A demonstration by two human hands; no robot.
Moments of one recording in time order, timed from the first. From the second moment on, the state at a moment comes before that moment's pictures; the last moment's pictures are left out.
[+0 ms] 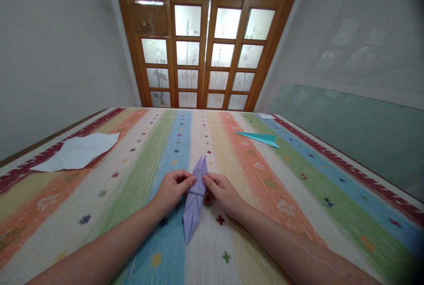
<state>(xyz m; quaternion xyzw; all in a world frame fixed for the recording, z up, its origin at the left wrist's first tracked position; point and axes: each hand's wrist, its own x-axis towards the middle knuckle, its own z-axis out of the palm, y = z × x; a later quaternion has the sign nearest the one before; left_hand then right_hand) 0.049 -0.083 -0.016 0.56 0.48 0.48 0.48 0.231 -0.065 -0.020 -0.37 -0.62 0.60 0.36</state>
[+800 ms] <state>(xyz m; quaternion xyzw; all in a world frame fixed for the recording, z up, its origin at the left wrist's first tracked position) 0.056 -0.108 0.000 0.81 0.44 0.36 0.13 0.232 -0.072 -0.016 -0.36 -0.68 0.48 0.43</state>
